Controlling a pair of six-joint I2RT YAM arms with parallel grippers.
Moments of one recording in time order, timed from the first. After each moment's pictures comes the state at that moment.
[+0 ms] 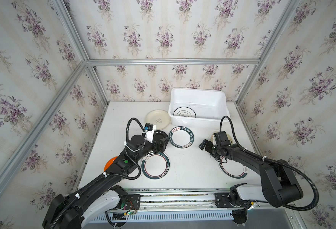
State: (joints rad) left arm -0.60 0.95 0.57 0.13 0.08 -0.28; right arm 0.25 1.37 0.59 -0.28 -0.22 0.77
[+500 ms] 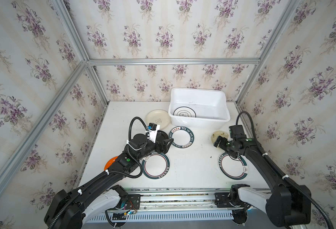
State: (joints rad) left arm -0.63 1.00 0.59 0.17 0.19 -0.33; right arm -0.03 1.10 0.80 -0.84 -0.09 0.58
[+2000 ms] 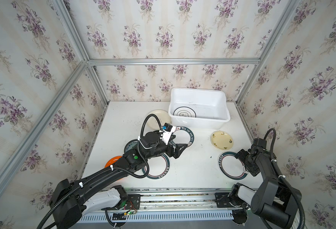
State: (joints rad) left arm -0.83 1.10 0.78 0.06 0.19 -0.32; right arm -0.51 1.14 0.61 -0.79 0.06 0.50
